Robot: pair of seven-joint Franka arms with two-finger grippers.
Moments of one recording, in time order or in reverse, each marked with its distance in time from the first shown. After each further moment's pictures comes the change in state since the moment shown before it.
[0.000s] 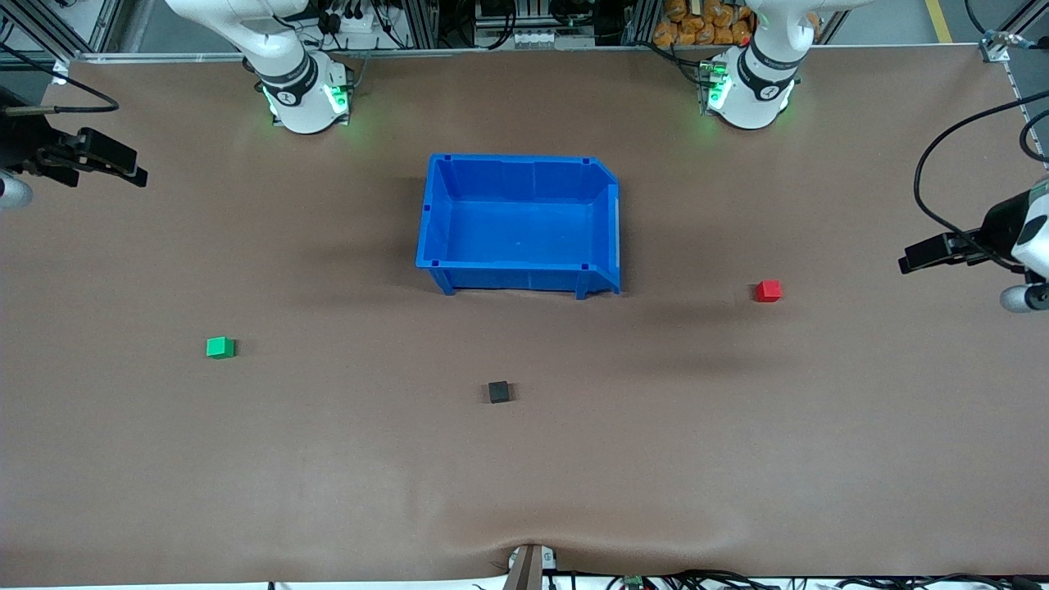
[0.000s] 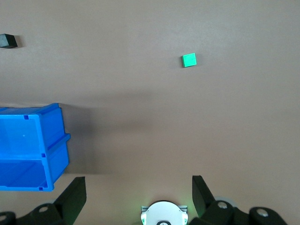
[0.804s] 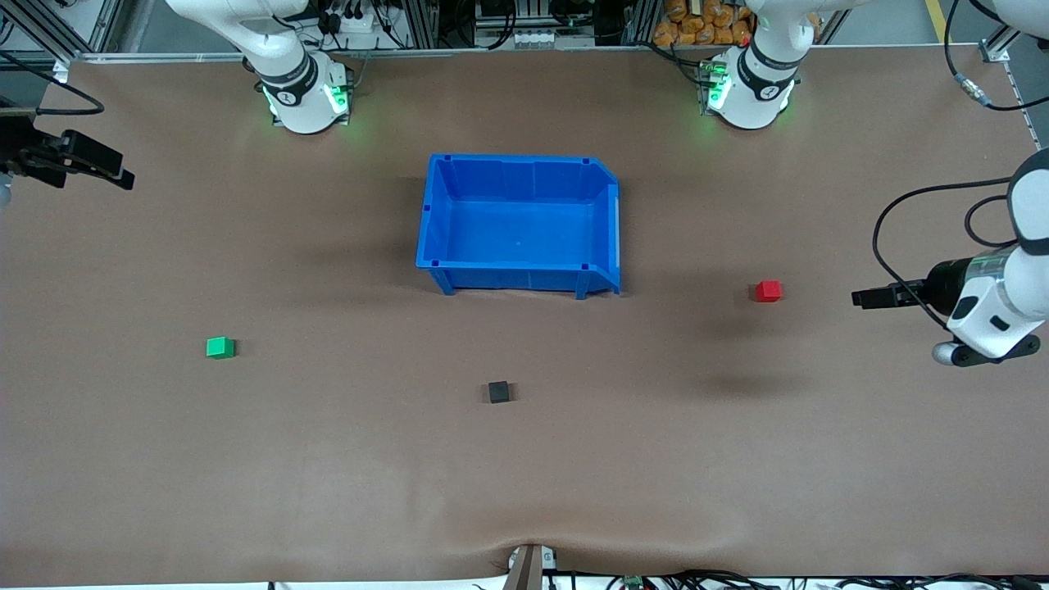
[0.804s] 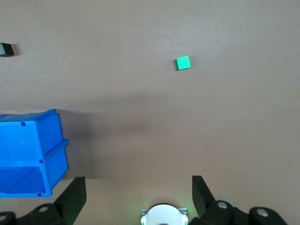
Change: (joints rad) left arm 0.031 0.191 -0.001 0.001 -0.087 0.012 0.001; right arm -0.018 0.000 -0.015 0.002 -0.002 0.012 0.001
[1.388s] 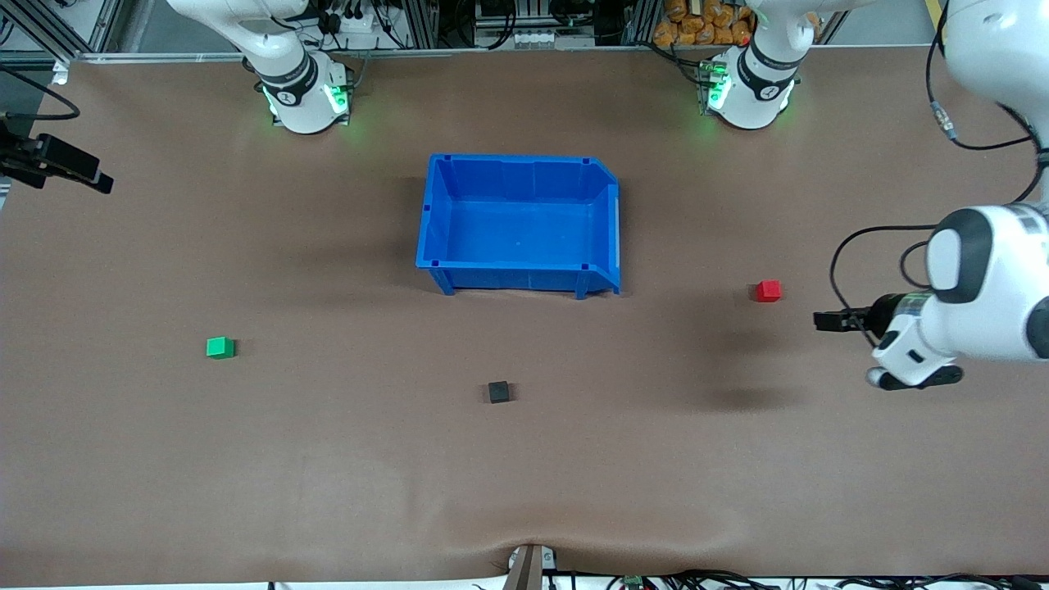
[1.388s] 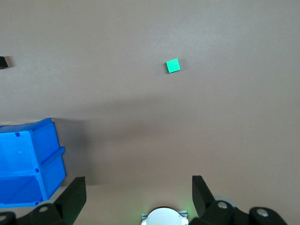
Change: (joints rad) left arm -0.059 0.141 -0.013 -0.041 0.076 0.114 0.001; right arm -0.043 0.001 -0.005 0.000 0.001 0.016 0.001
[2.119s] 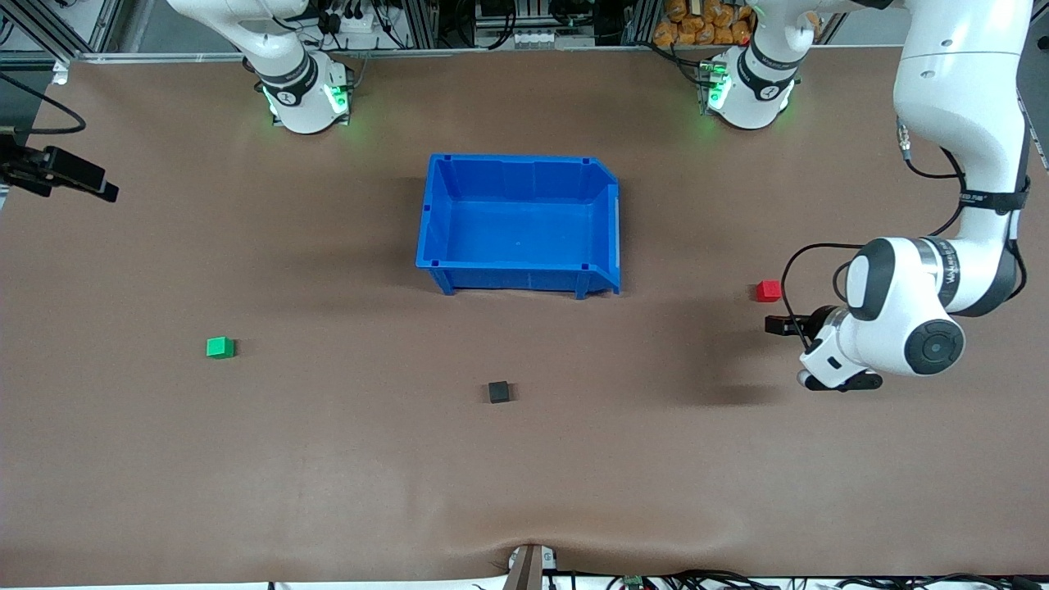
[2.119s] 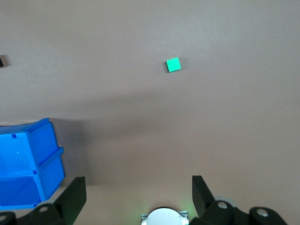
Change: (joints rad) left arm -0.059 0.069 -0.002 -0.107 0.030 0.148 0.001; right arm -0.003 0.031 0.004 -0.002 0.001 0.011 0.000
